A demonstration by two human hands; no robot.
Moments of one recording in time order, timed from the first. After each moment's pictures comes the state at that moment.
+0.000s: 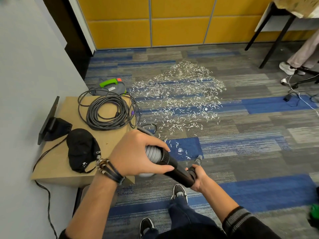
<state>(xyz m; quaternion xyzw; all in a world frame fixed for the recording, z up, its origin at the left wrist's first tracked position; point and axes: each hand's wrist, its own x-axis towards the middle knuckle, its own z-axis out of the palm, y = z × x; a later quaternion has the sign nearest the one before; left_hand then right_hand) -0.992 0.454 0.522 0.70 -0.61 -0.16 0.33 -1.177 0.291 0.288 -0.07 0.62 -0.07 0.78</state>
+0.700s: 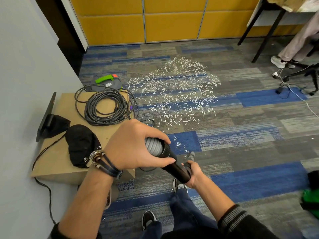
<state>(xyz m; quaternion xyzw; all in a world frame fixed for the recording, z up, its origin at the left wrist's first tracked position) -0.989 0.484 0.538 0.67 -0.65 -0.13 0.34 -1.169 0.343 0.303 -0.05 0.62 -0.09 0.78</state>
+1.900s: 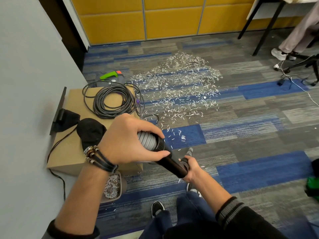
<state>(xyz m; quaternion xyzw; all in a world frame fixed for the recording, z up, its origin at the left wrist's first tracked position) -0.973 0.559 0.542 0.66 -0.66 -0.12 0.35 -1.151 0.418 0.290 -0.05 0.60 -0.10 0.79</state>
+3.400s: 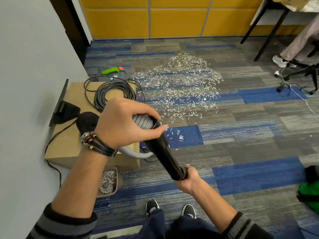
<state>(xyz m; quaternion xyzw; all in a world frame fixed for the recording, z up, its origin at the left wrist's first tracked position) -0.958 0.558 0.547 0.66 -0.63 -0.01 0.41 -1.169 0.460 0.336 0.02 0.60 -0.13 0.79</state>
